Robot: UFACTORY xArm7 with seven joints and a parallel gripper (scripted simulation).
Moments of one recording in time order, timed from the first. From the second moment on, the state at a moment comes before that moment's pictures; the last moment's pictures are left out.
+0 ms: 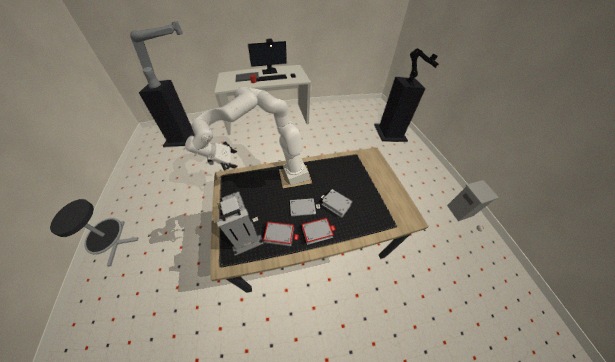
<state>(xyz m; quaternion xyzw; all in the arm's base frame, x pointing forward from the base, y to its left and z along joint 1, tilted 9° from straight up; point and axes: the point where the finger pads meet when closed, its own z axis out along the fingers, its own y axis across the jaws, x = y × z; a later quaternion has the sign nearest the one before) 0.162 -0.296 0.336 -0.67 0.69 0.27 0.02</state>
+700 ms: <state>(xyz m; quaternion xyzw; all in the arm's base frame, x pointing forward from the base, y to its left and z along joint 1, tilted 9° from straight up) 0.163 -0.335 0.310 -0.85 0.50 0.17 0.03</state>
